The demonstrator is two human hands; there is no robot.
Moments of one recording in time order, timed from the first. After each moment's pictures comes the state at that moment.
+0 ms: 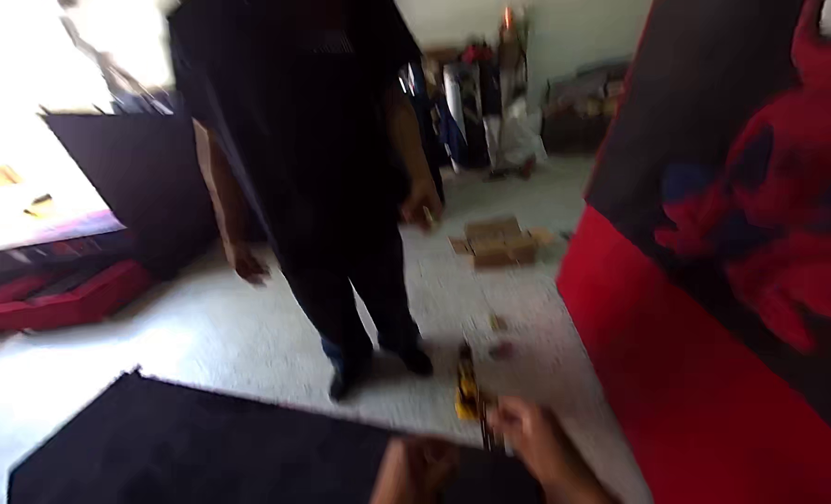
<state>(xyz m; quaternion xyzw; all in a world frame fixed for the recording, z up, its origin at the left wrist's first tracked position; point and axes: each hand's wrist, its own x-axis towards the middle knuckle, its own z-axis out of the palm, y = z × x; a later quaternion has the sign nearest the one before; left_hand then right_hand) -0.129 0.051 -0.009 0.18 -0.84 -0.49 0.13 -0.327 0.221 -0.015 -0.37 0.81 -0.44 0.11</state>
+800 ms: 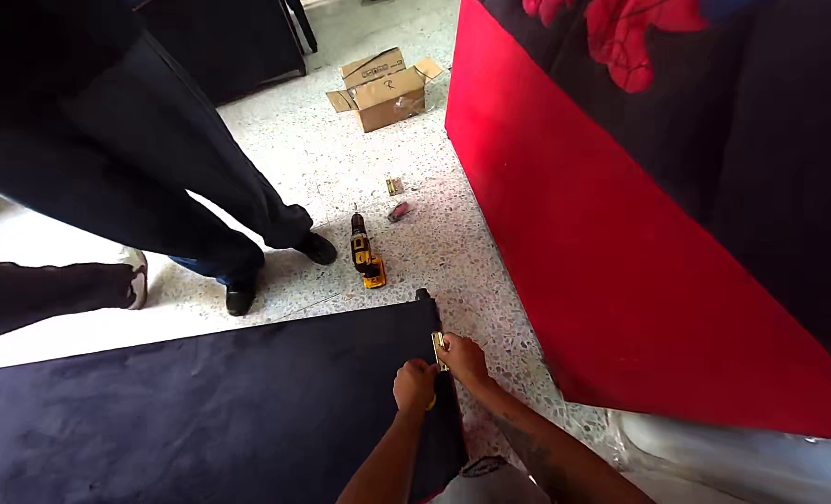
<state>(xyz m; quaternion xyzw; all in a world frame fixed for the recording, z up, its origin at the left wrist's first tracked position) -0.214 0.219 -0.352 0.39 -0.82 -0.35 -0.24 -0.312 0.337 -0.366 -0.12 0.94 -0.19 0.24</state>
